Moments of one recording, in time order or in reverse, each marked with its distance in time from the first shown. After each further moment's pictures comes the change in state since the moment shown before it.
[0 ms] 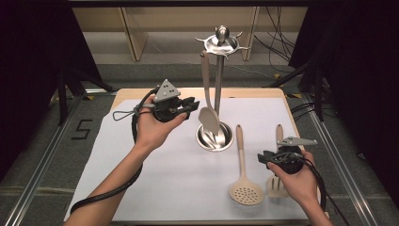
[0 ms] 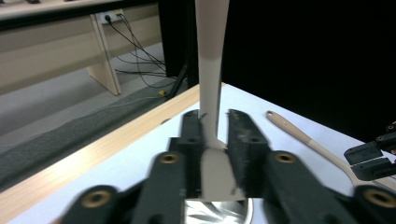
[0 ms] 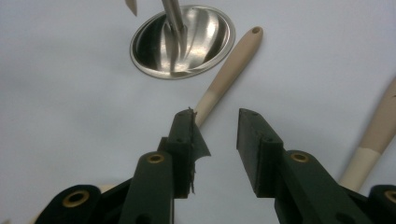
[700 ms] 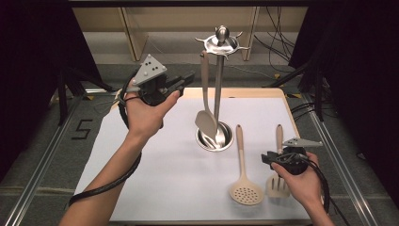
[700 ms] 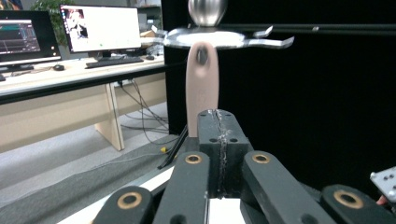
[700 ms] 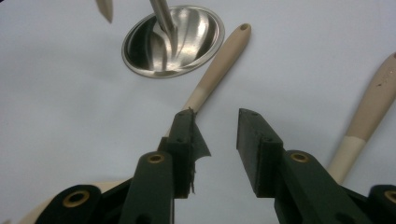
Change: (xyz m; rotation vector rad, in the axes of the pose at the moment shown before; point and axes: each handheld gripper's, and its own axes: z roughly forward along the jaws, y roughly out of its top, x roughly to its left) left arm -0.009 0.060 -0.033 -0.260 0.009 -0.018; right arm -0.011 -0.005 -0.004 -0.015 0.001 0.009
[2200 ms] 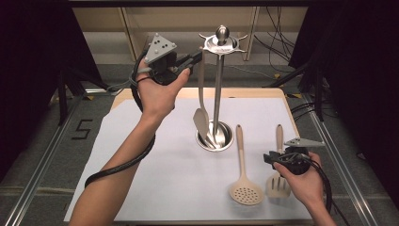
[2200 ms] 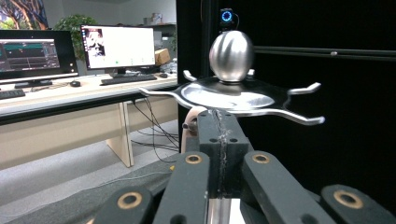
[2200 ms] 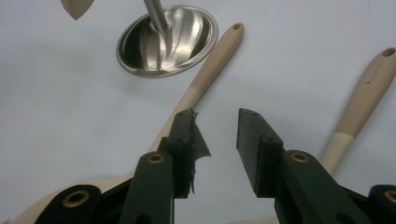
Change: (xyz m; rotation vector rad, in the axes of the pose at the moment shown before) left arm 0.008 0.025 0.034 -0.059 0.061 -0.026; right arm -0.001 -0.001 -0.004 0.004 -0.020 0.028
